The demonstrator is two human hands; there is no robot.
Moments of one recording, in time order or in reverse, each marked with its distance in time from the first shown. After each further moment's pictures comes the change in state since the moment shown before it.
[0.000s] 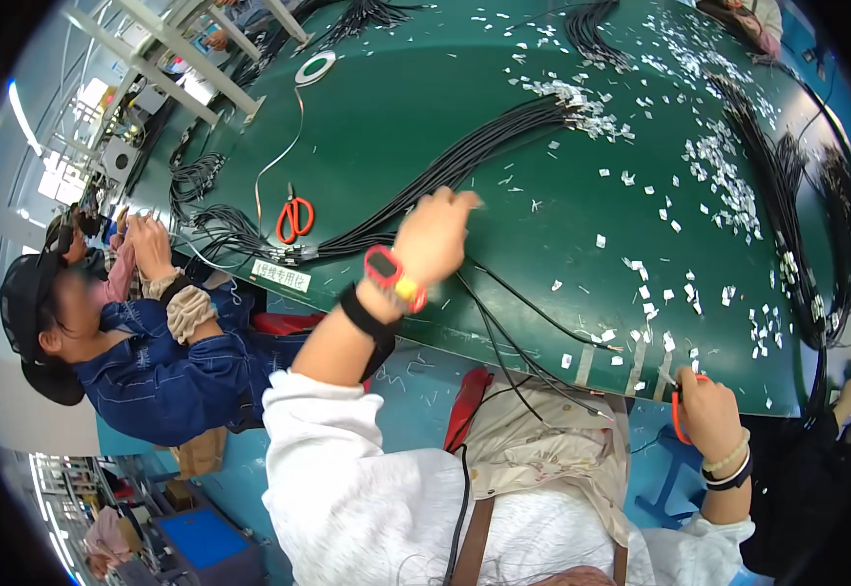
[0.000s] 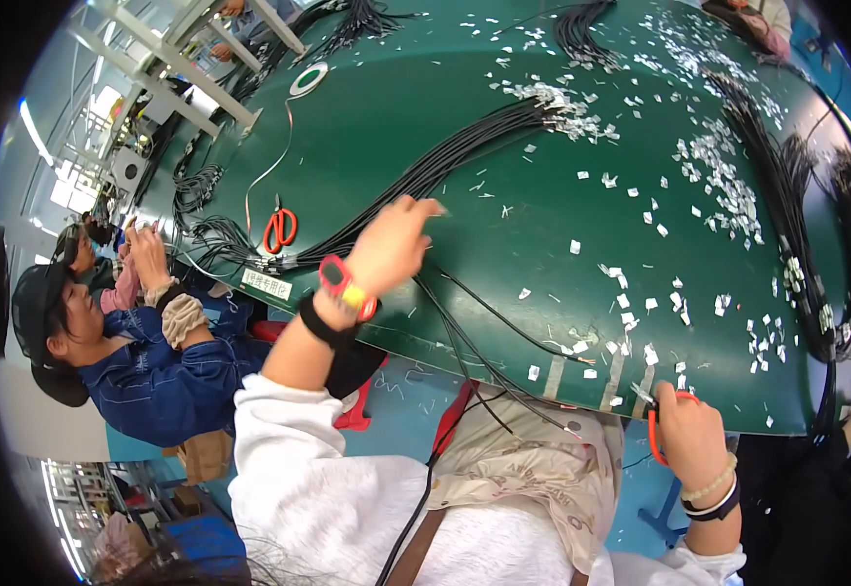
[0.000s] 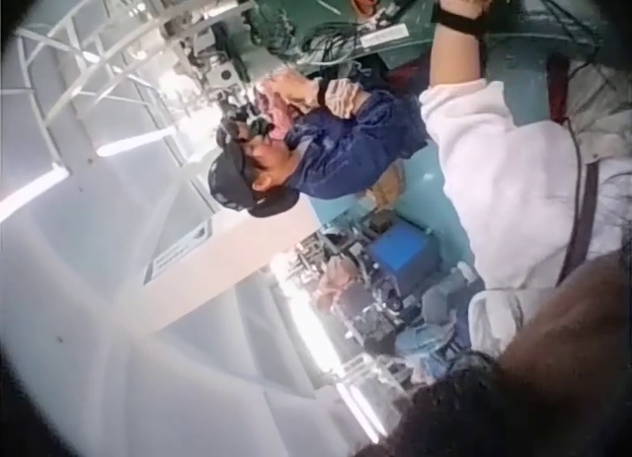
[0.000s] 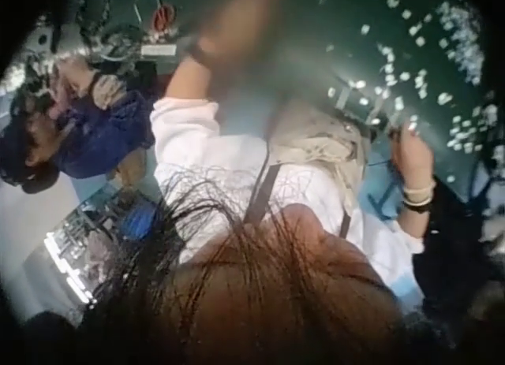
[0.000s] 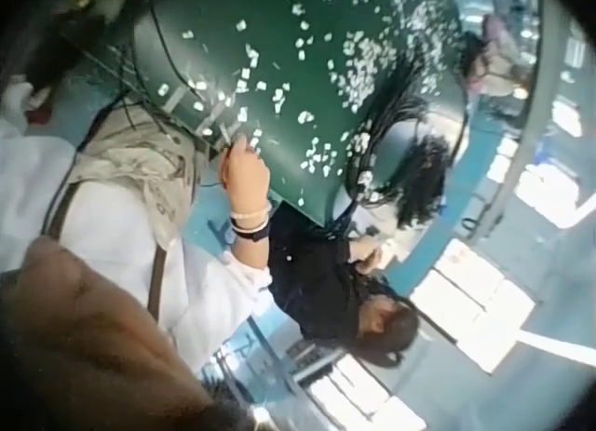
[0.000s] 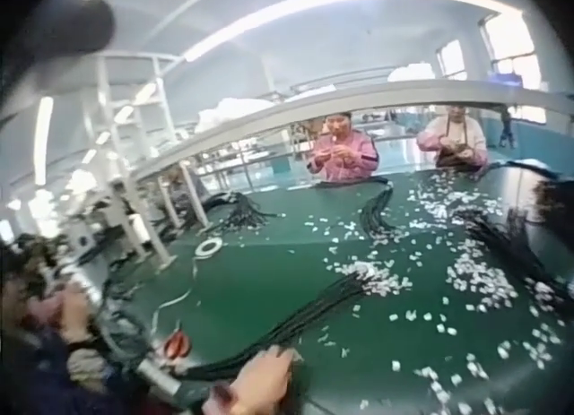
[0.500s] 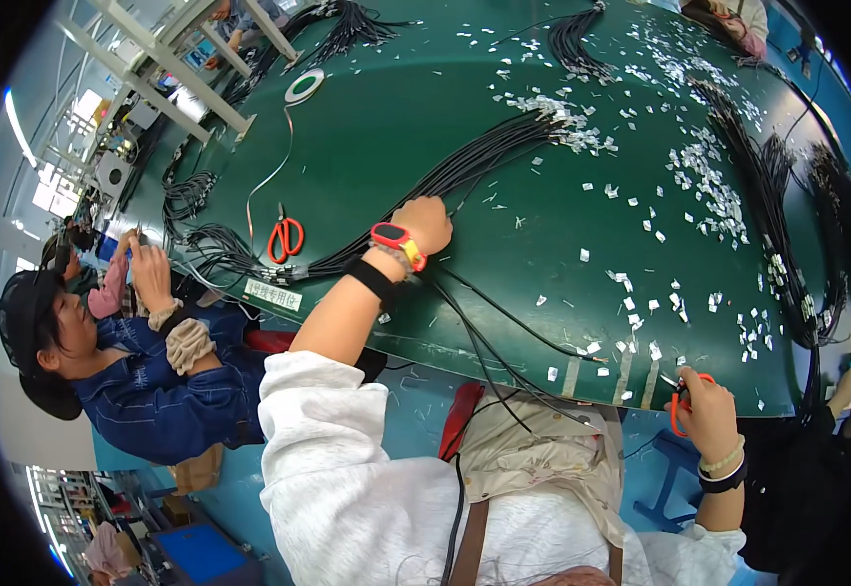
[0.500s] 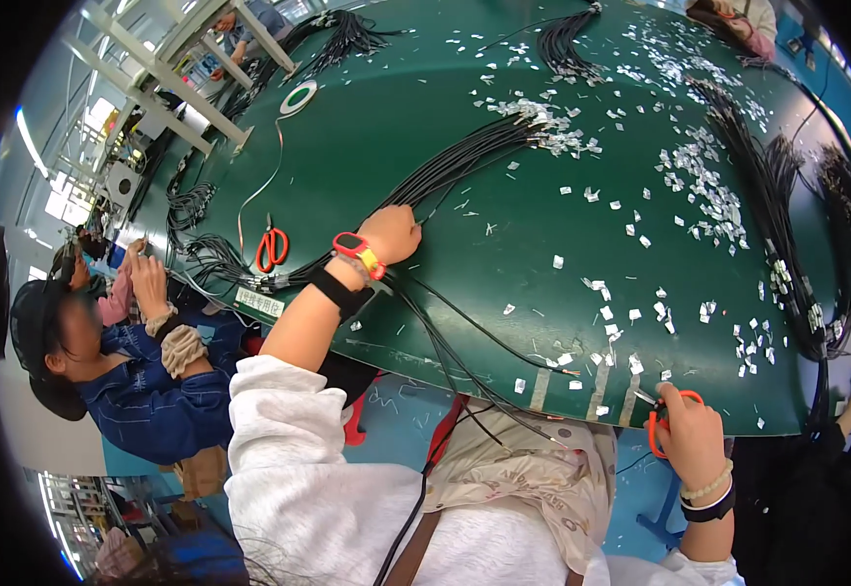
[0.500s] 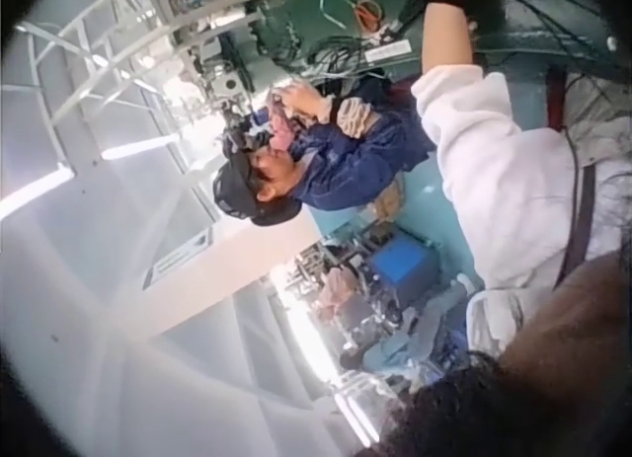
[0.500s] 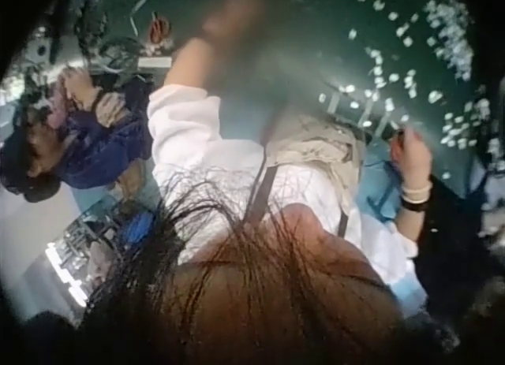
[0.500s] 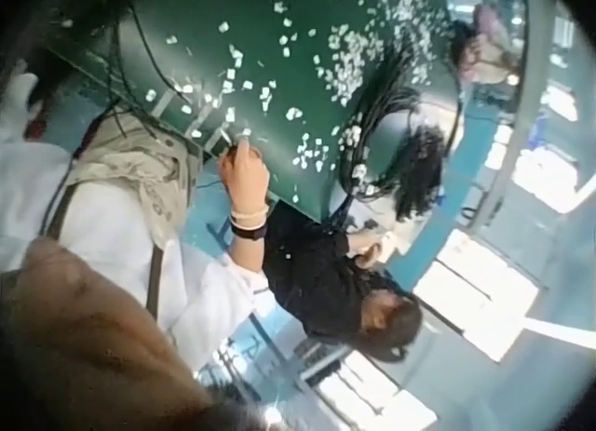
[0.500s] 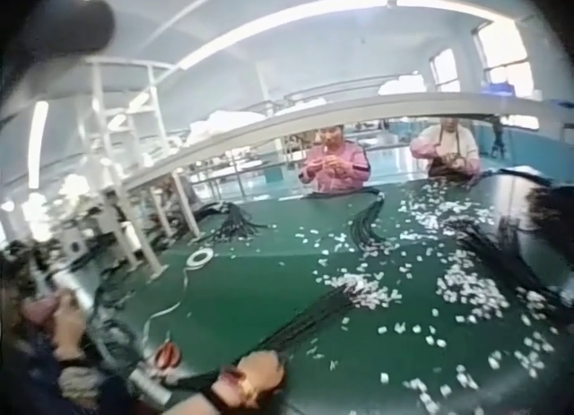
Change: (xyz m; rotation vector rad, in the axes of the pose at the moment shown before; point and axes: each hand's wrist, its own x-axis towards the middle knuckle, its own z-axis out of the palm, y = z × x) left_hand 0.040 -0.045 0.036 0.263 -0.195 -0.230; right_hand -0.006 0.016 -0.001 0.131 0.163 0.028
